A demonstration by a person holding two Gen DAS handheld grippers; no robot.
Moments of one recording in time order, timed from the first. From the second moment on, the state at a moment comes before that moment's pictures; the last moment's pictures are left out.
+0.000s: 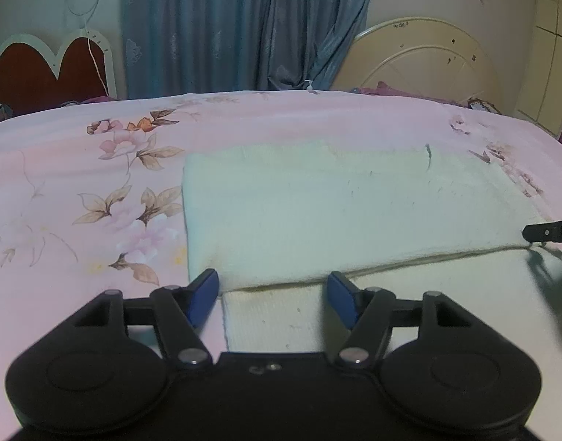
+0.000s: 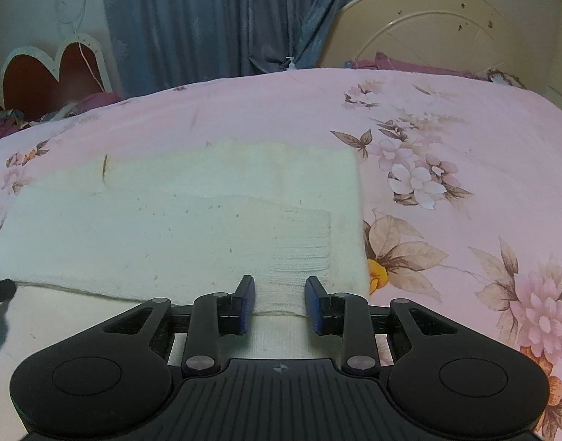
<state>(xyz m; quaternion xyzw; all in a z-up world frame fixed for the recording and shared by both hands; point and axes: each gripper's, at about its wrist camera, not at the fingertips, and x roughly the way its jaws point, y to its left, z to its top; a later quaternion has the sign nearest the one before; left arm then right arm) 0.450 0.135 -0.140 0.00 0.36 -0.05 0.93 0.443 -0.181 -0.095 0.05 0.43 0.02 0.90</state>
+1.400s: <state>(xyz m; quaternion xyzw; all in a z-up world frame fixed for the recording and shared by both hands) 0.180 0.128 -0.116 -0.02 0.41 0.00 0.91 0.161 -0.298 -0.063 0.23 0.45 0.13 0.86</state>
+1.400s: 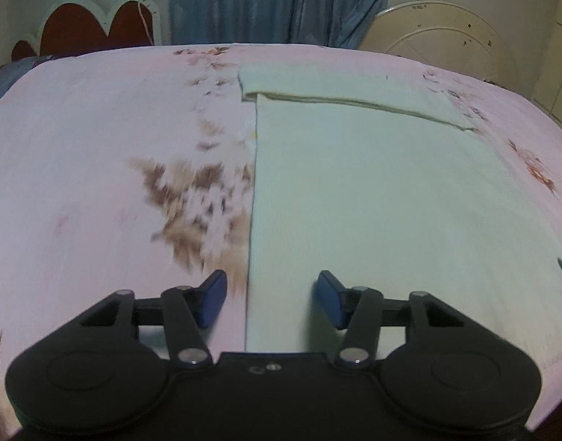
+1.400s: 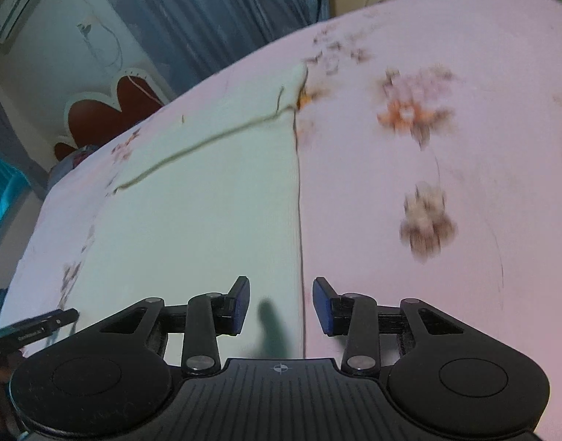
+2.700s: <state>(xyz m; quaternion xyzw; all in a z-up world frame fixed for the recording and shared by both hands) 0.136 0.179 -0.111 -0.28 0.34 -0.05 0.90 0.120 -0.303 -0.041 0.29 0.40 0.20 0.85</state>
